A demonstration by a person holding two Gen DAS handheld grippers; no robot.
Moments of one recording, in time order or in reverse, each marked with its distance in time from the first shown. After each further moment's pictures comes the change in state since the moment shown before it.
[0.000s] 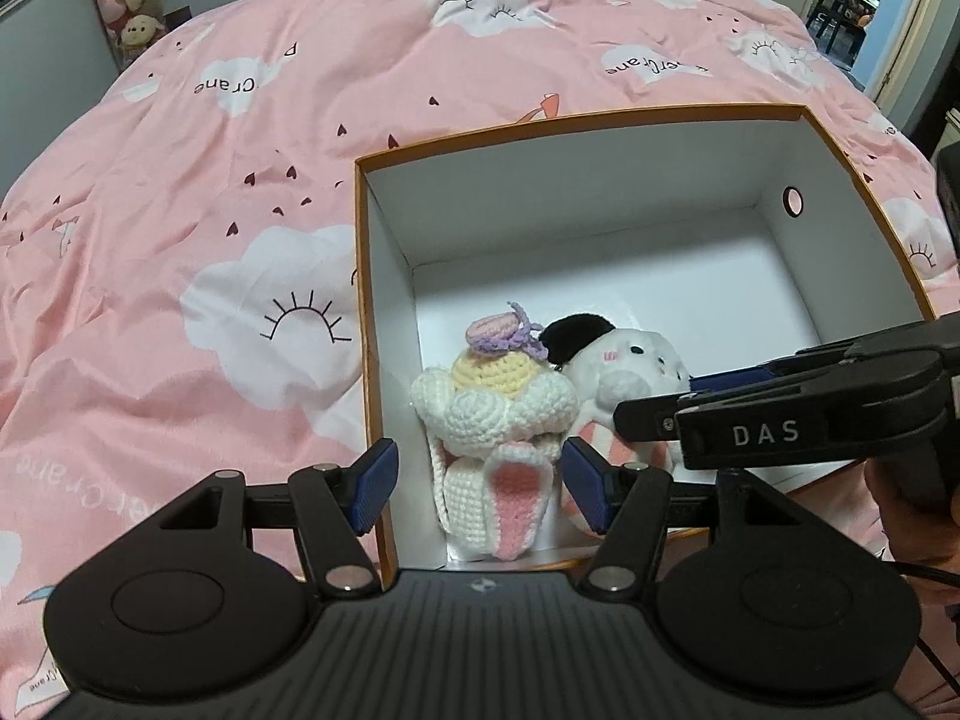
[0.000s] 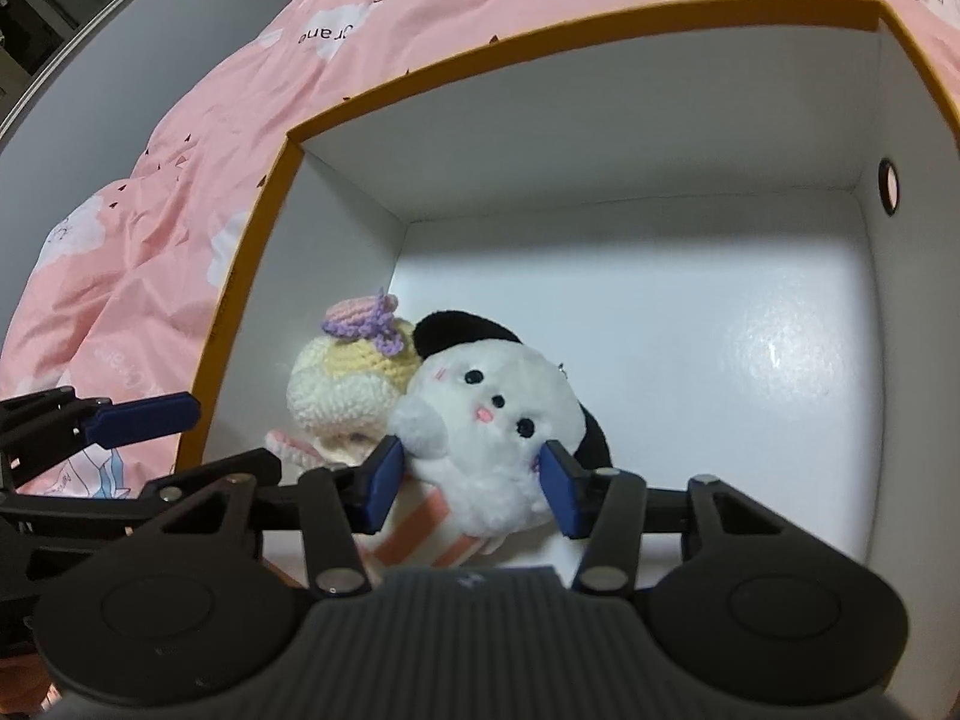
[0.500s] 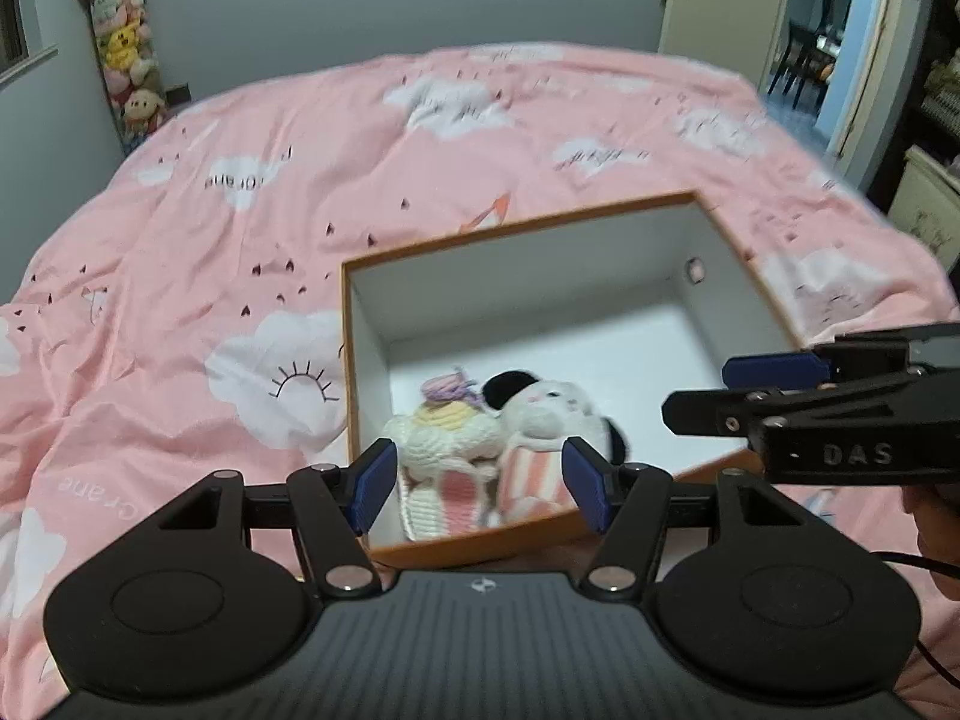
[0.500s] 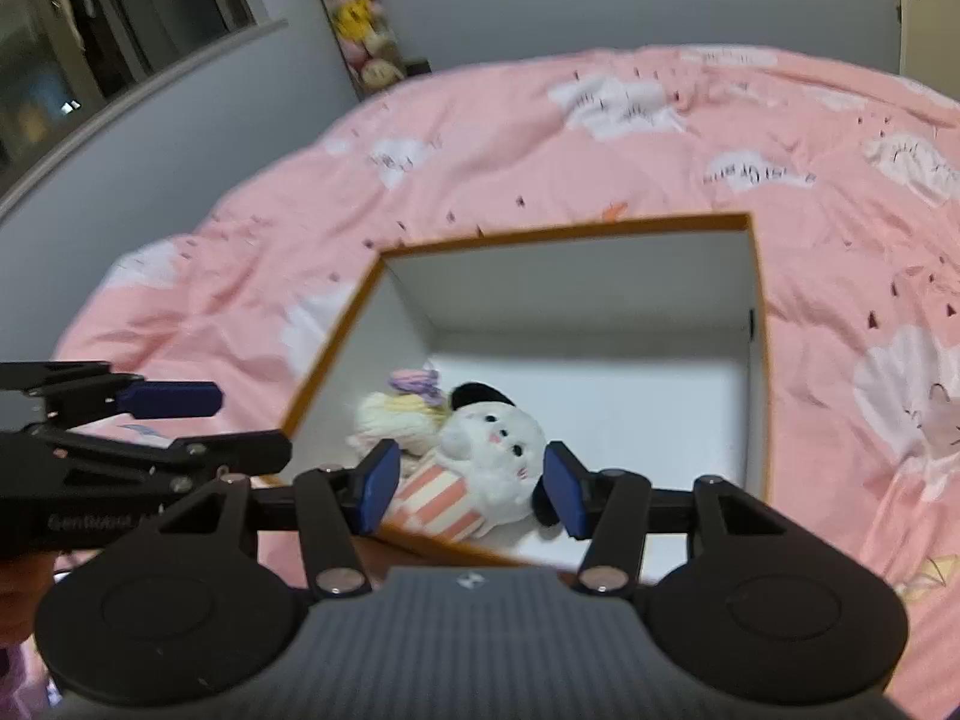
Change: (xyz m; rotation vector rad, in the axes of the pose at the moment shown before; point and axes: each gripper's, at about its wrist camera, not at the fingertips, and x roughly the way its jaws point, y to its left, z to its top) left arm -0.095 -0.027 -0.025 0.029 -0.194 -0.042; right arm -0.132 0.015 -0.054 -0.140 -0.285 -0.009
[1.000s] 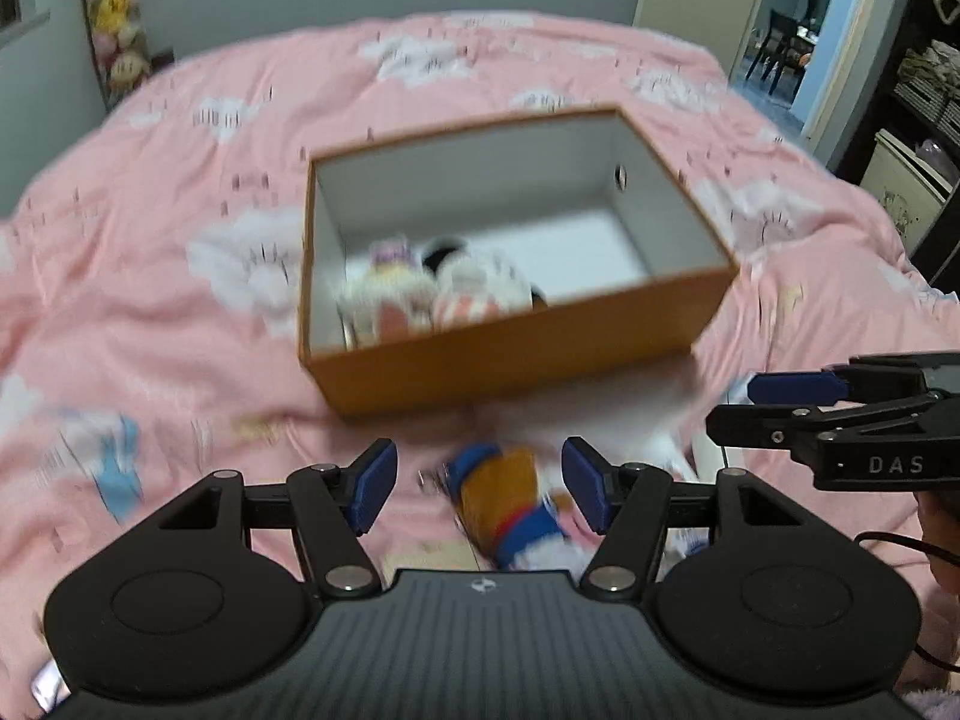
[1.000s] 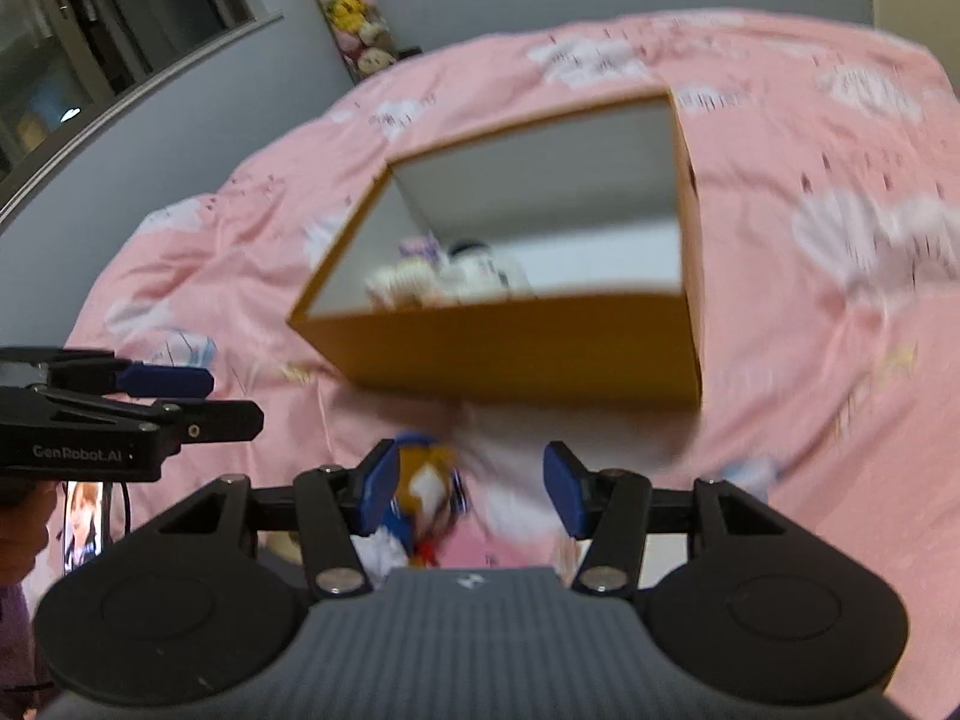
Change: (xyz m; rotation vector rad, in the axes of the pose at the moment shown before) left arm -0.024 -0.023 -0.083 -0.045 0.095 -0.063; right arm -0.052 -0.008 -0.107 0.068 0.061 0.005
